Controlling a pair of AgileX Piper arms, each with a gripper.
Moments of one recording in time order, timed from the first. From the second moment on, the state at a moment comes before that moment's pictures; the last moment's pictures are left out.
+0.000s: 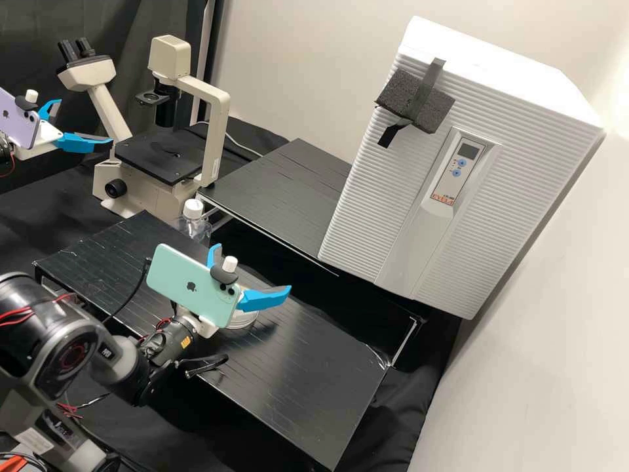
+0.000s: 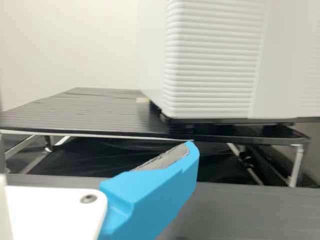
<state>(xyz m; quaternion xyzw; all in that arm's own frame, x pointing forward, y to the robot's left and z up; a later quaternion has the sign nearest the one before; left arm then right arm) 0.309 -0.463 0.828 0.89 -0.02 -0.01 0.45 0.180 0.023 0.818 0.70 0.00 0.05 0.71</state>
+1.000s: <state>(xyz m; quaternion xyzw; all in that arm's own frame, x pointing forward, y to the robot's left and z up) 0.309 -0.463 0.828 0.89 -0.02 -0.01 0.45 0.163 0.033 0.825 0.67 0.03 0.07 0.74</state>
